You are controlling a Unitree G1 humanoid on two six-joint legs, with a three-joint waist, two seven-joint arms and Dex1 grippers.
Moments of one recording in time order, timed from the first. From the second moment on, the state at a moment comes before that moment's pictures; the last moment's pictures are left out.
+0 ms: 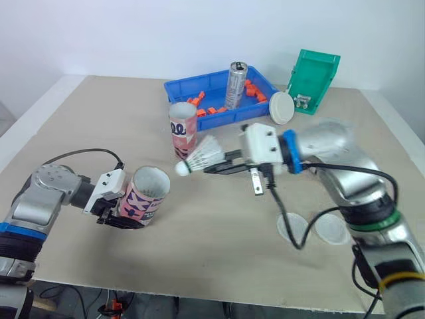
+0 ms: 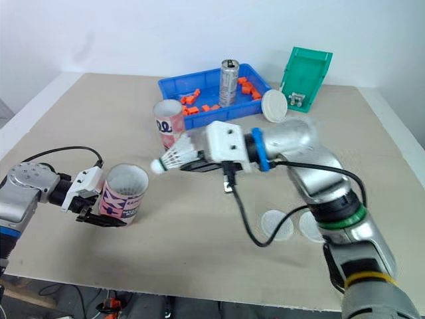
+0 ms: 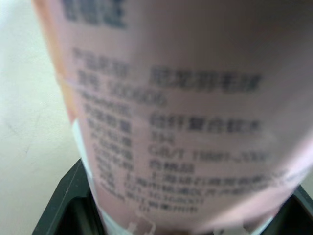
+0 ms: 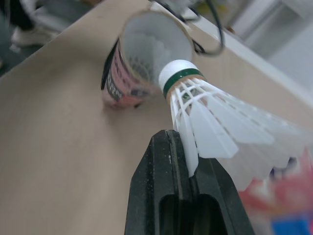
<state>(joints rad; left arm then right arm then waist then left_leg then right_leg) -0.46 0.88 -0.11 0.19 -0.25 0.17 -1.61 -0.94 -0.62 0.37 -0.14 0.26 0.18 1.30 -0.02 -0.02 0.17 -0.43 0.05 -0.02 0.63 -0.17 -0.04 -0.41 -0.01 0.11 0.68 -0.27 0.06</state>
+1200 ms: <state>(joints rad) -0.47 0.88 -0.12 0.21 -0.24 0.17 -1.61 -1.16 -0.29 0.39 0.21 0.22 0.15 1.40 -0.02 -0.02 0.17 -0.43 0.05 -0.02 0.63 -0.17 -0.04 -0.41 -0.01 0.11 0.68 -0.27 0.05</state>
